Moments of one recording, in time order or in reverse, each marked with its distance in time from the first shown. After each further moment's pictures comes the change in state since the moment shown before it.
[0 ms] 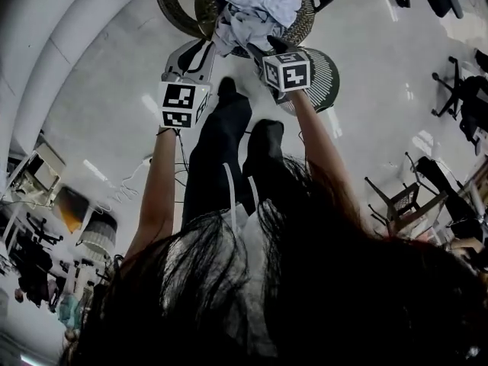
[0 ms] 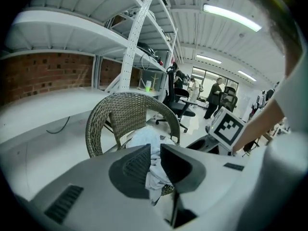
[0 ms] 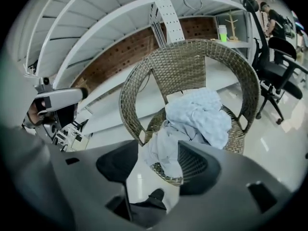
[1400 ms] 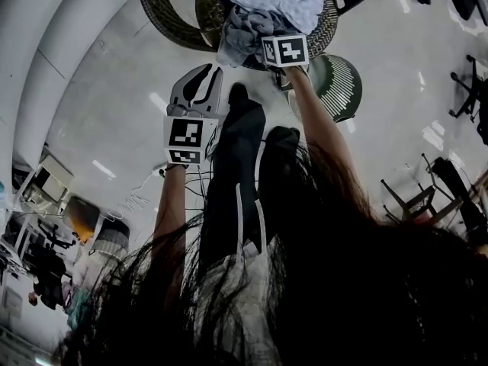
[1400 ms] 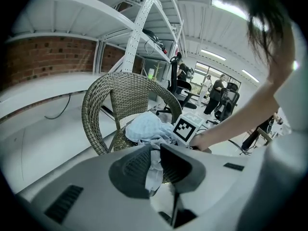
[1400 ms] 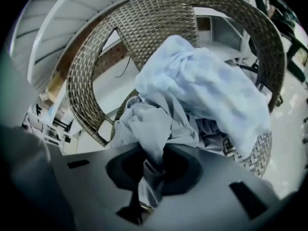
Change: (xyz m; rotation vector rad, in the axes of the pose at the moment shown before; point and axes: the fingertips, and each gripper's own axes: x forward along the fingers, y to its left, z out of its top) left arm 0.028 0.012 -0.073 -0.053 0.088 -0.015; right arm 0.134 -0.071 -0.041 0.104 0.212 -0.114
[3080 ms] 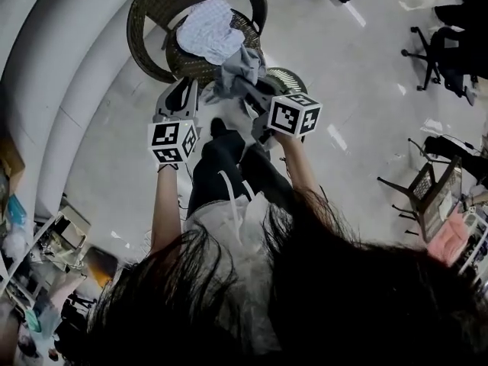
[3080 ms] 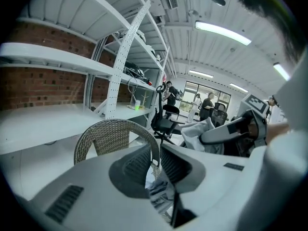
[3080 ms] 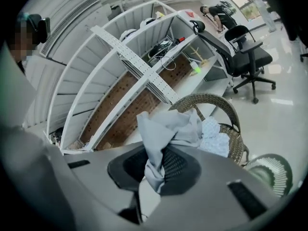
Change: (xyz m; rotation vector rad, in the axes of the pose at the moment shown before) left arm -0.115 -0.128 0.168 0.044 -0.242 -0.061; right arm -0.425 0.096 0.020 0.320 -0.677 0.404
